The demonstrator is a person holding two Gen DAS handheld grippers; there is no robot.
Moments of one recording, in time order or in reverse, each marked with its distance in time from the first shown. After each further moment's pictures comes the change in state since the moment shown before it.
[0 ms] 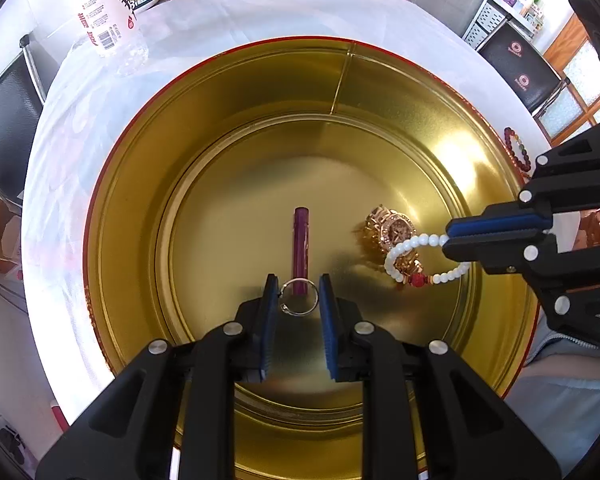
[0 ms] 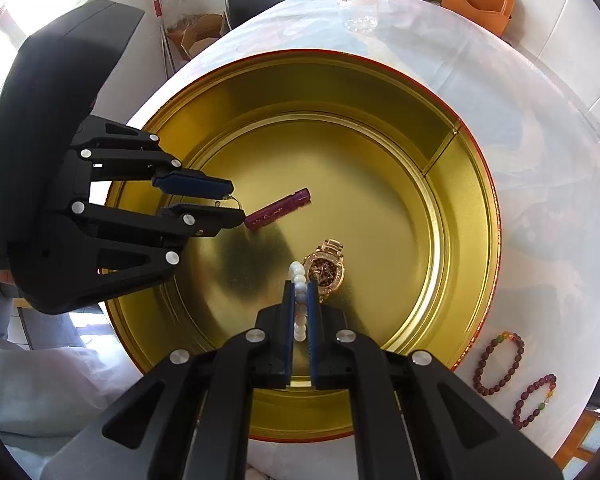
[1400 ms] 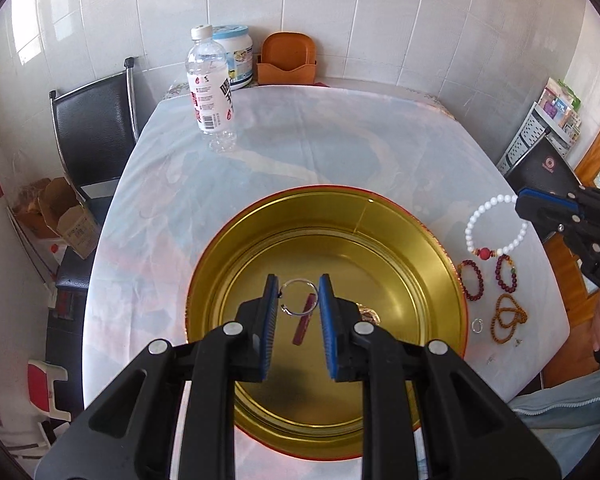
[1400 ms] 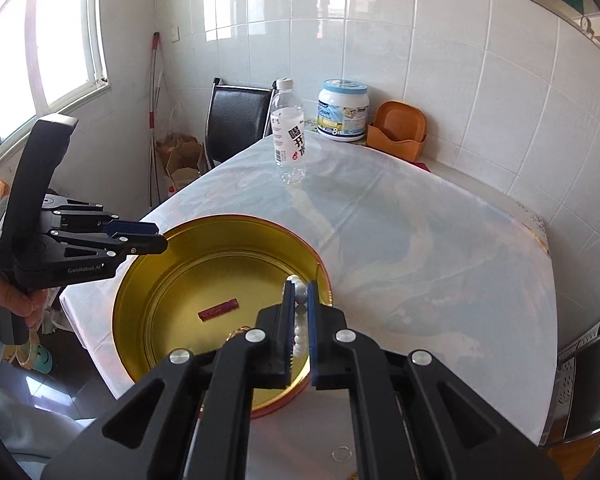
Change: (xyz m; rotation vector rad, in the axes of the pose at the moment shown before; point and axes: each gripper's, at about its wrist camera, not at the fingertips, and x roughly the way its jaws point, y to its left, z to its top) left arm -0.108 -0.012 -0.001 -0.260 -0.313 0.141; right arm -0.137 -0.047 -0.035 -0.017 -0.492 -0.123
